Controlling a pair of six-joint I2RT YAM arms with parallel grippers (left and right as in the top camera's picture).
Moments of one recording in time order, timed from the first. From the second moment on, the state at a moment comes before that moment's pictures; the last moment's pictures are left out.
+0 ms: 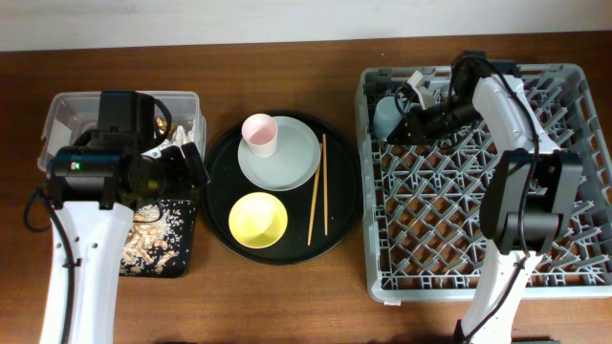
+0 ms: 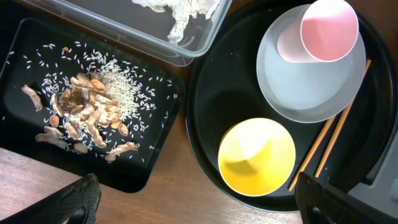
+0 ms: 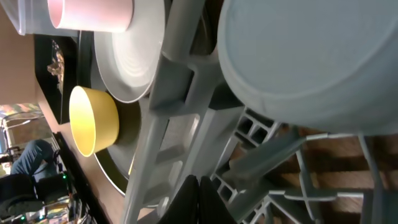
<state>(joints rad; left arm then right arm) -0.05 1.39 1.52 -1.33 -0.04 -0.41 -0.08 2.23 1.86 -1.26 -0.79 -0.43</state>
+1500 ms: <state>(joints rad) -0.05 1.39 1.52 -1.33 -0.04 -0.41 0.65 2.23 1.85 -0.51 -0.31 -0.18</state>
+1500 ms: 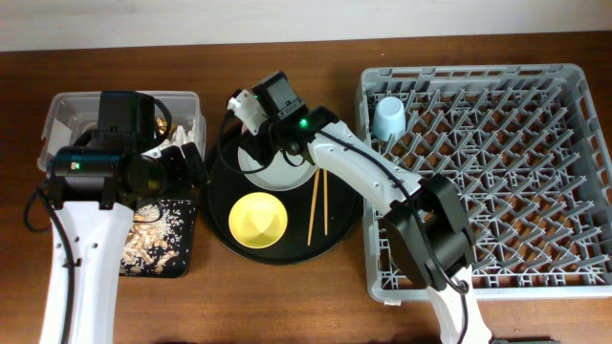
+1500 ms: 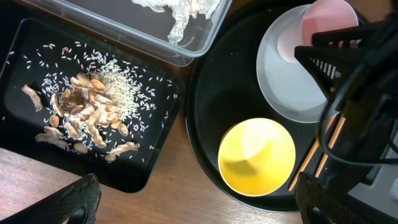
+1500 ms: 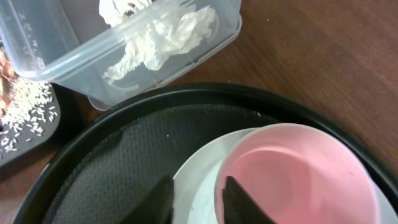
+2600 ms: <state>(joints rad) -0.05 1.39 1.52 -1.33 -0.04 -0.41 0.65 2.14 1.85 -0.72 -0.16 -0.16</state>
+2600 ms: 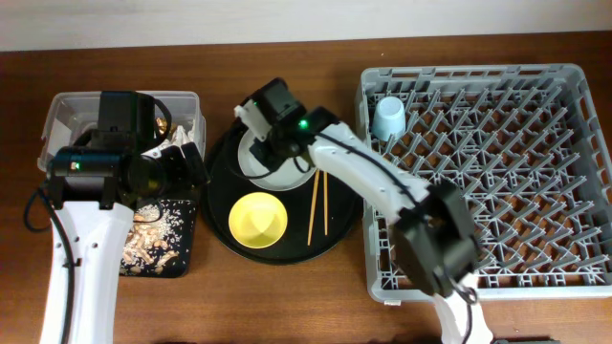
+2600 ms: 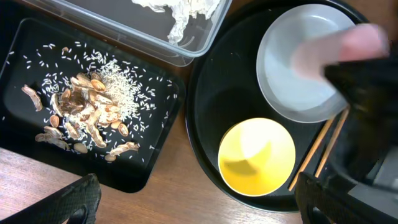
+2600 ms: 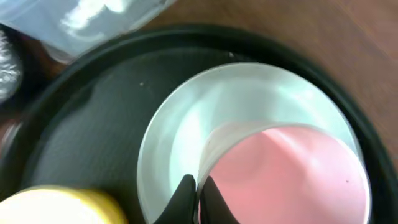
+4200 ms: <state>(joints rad) -0.05 1.39 1.52 -1.33 -0.04 -0.41 -0.18 1.85 1.31 -0.93 -1.21 -0.24</state>
